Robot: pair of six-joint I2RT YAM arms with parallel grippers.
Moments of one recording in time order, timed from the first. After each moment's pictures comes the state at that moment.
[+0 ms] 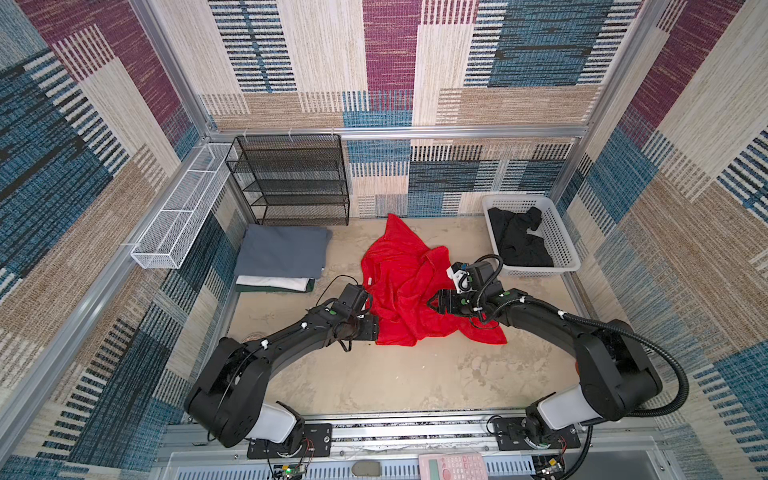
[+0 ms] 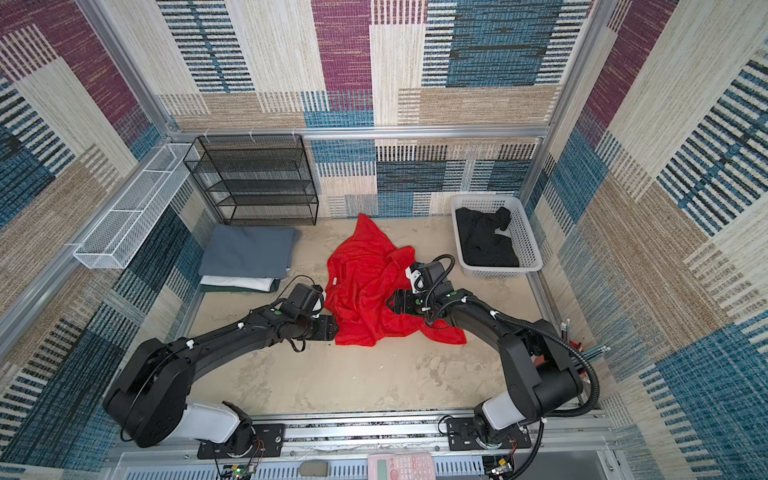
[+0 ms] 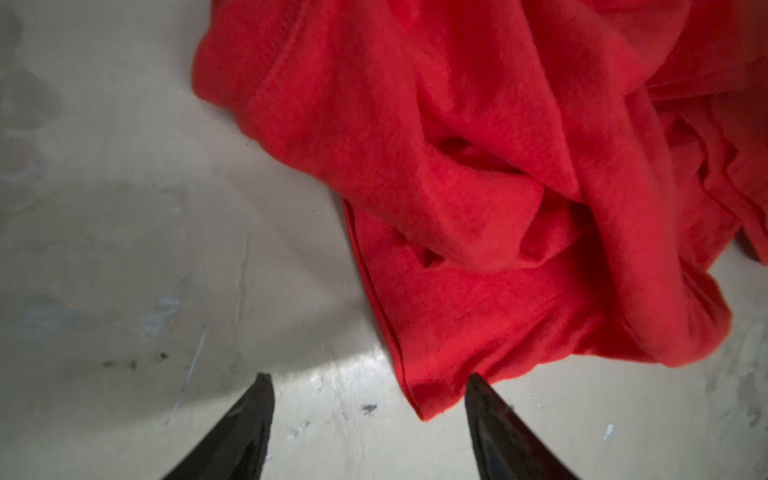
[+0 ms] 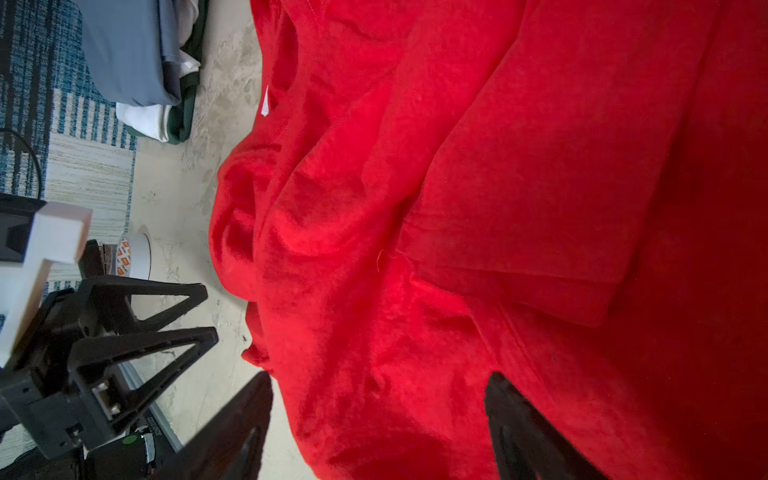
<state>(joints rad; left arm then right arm) -0.58 1.48 0.79 -0.41 0.06 -0.47 0.40 1.51 0.83 -0.19 -0.42 0.49</state>
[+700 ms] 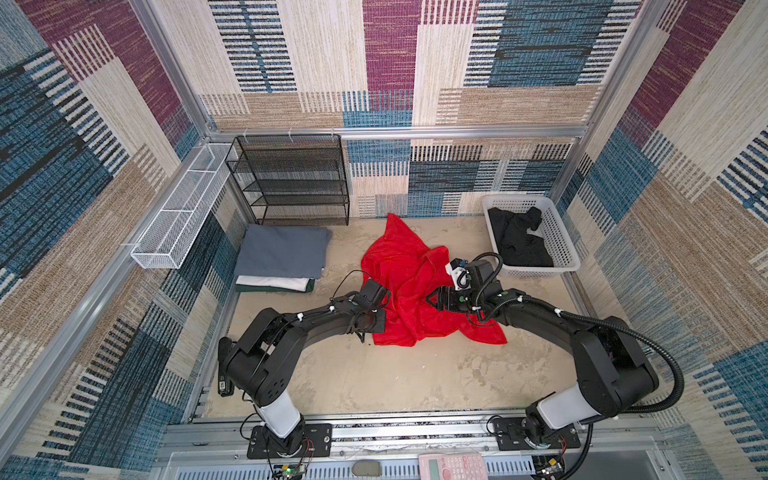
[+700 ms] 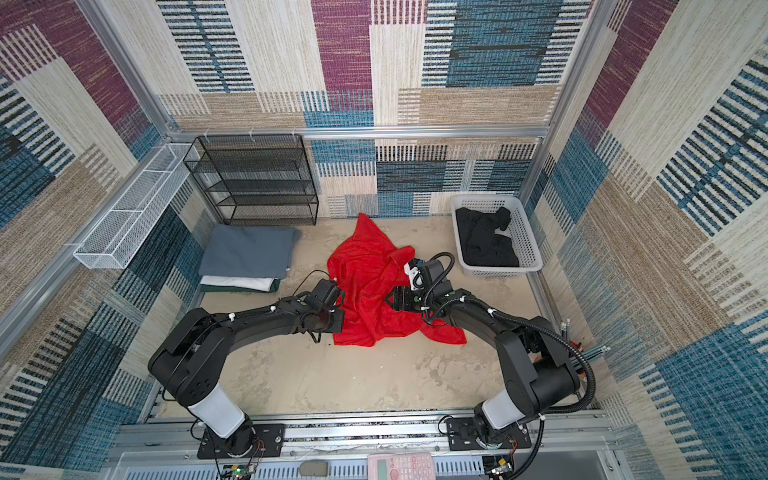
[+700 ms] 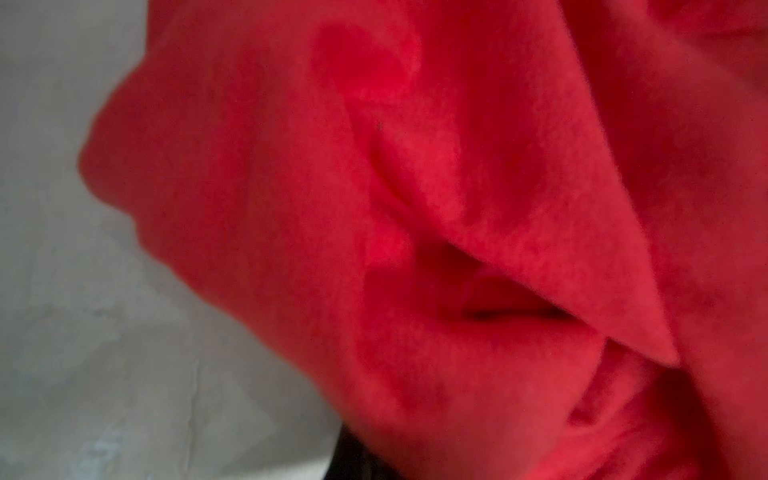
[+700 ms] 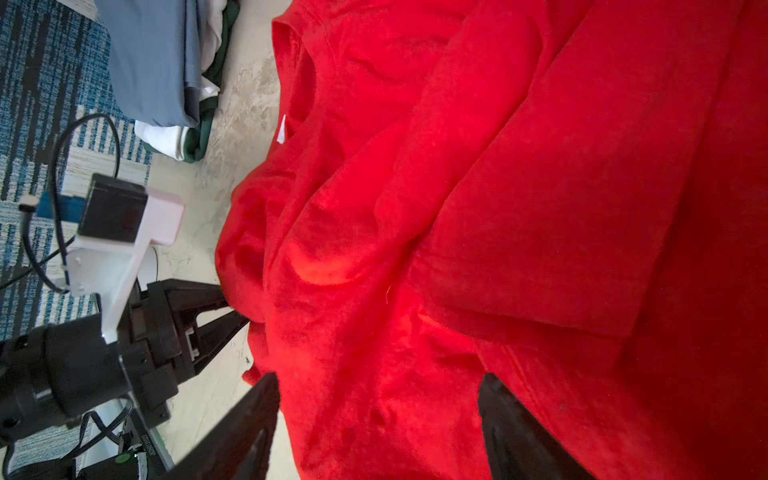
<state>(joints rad) -0.63 1.67 0.90 -0.39 -0.07 -0.49 0.40 1.53 0.84 -0.13 -0.41 0.47</state>
